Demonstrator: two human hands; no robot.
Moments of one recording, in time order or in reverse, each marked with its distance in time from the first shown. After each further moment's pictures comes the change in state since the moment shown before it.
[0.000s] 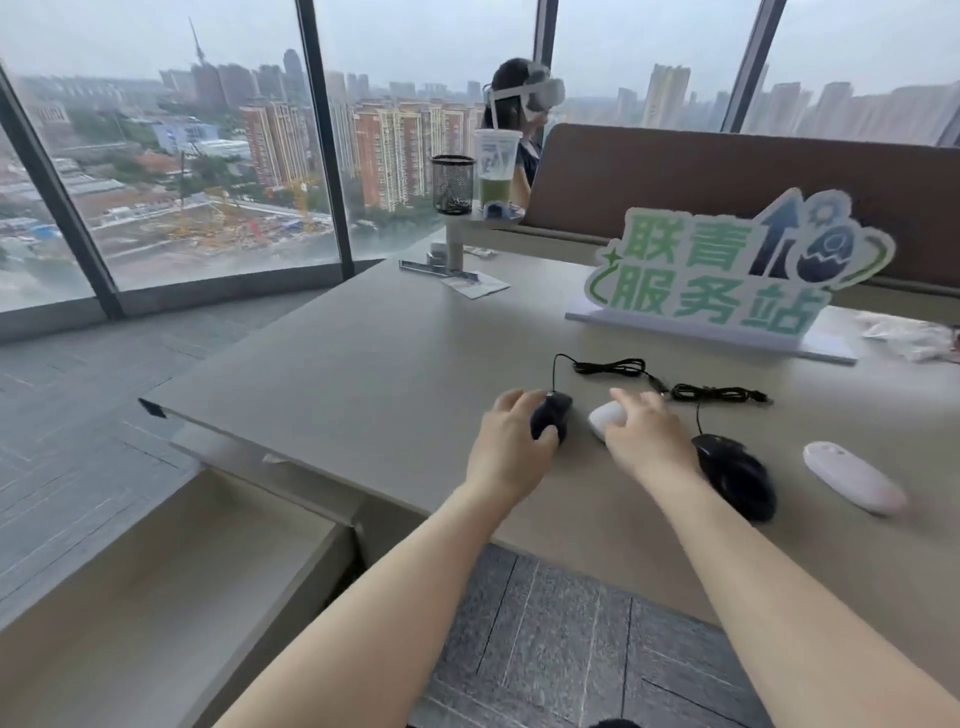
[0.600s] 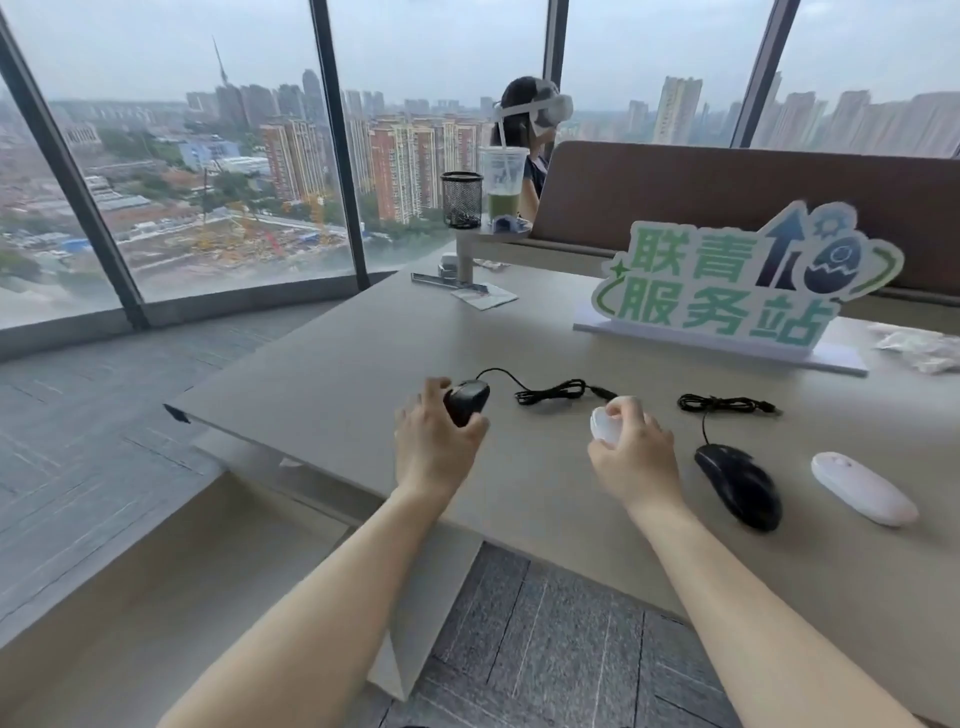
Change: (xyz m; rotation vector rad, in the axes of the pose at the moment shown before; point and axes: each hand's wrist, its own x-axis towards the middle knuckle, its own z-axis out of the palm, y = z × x) left_hand -0.002 -0.034 -0.055 0.030 0.357 -0.170; right_hand -0.024 -0.007 0.012 0.241 0.193 -0.135
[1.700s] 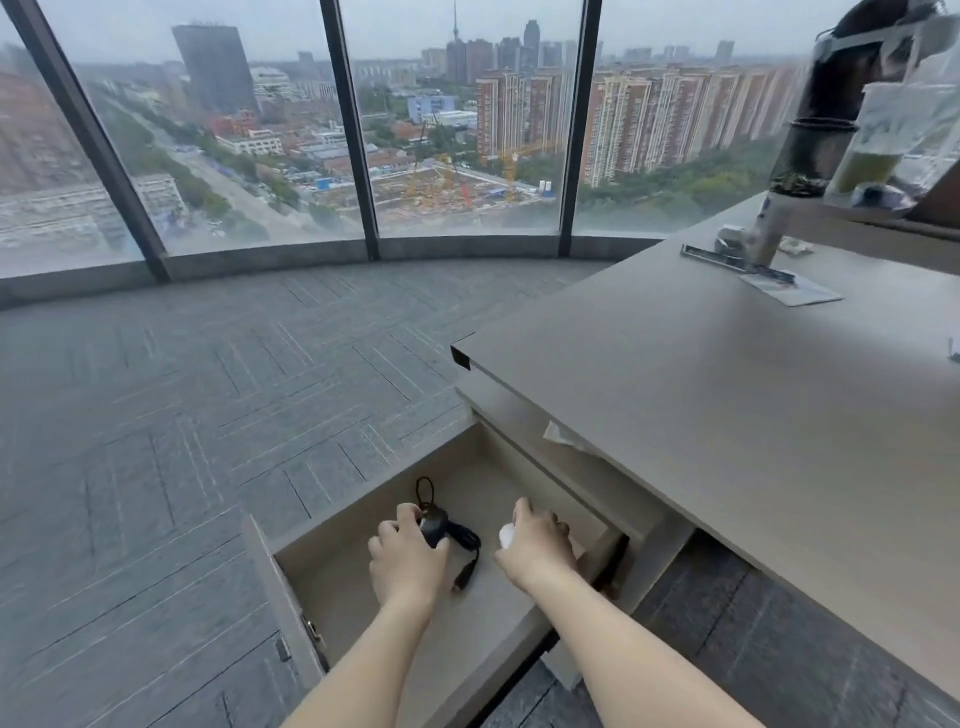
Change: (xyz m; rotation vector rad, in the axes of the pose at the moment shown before) left_hand -0.057 -0.318 -0.165 0.415 0.099 -0.704; right_hand -0.147 -0.208 0.327 -0.259 -0.854 -0.213
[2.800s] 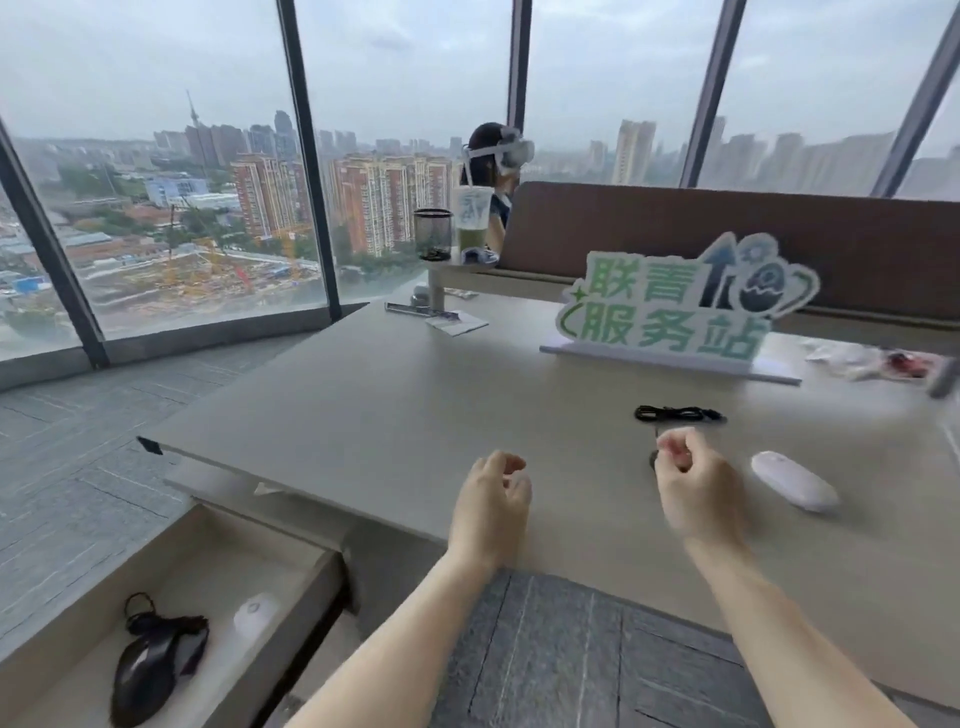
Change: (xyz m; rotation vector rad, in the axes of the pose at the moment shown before) left_hand -0.269 0.293 0.048 -0.494 -0.424 0.854; right_hand -0.251 0.326 -0.248 0.392 1.186 0.231
